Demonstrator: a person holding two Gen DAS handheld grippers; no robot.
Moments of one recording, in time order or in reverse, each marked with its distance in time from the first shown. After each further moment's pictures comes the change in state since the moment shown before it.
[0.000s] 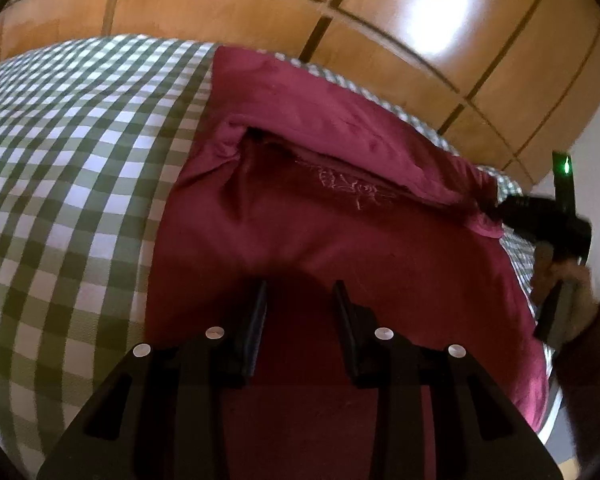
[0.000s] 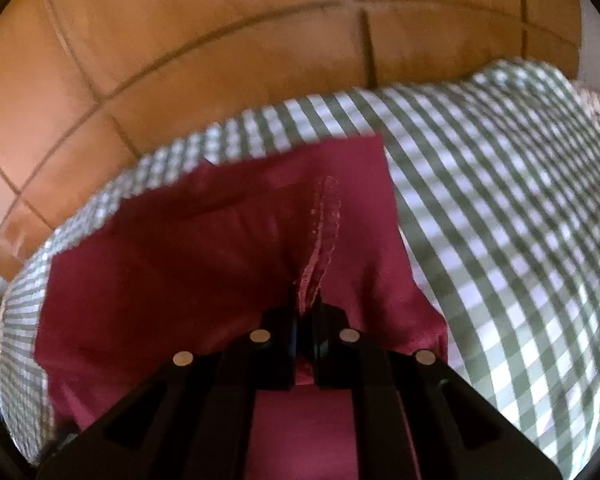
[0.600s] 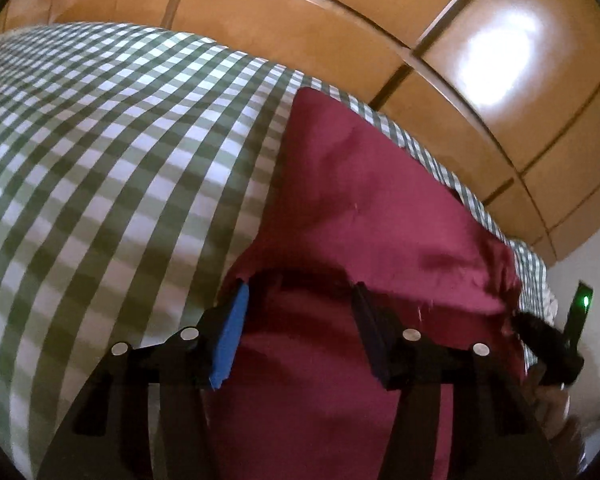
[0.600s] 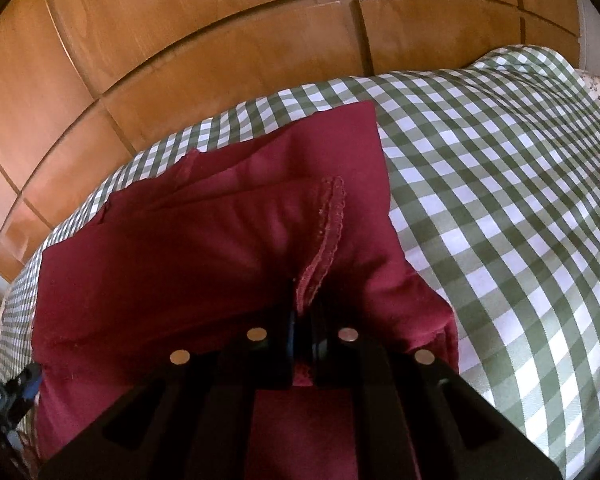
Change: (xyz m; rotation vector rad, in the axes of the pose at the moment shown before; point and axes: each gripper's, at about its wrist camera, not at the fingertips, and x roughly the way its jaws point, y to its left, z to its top) left arm 0.007 0.031 0.042 -0.188 -0.090 0.070; right arm 0.013 -0.008 -0.015 -0.001 -0.043 0.035
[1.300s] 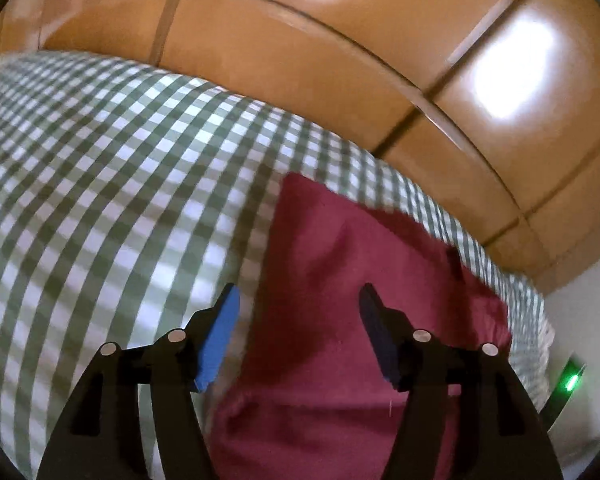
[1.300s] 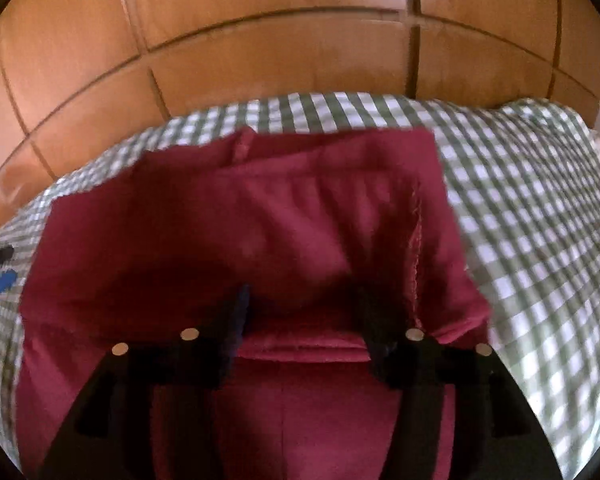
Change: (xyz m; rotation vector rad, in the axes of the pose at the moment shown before) left arm 0.015 -0.004 0.092 -0.066 -0.010 0.012; right arm -0.007 0.054 -0.016 -0.175 -0.019 -0.067
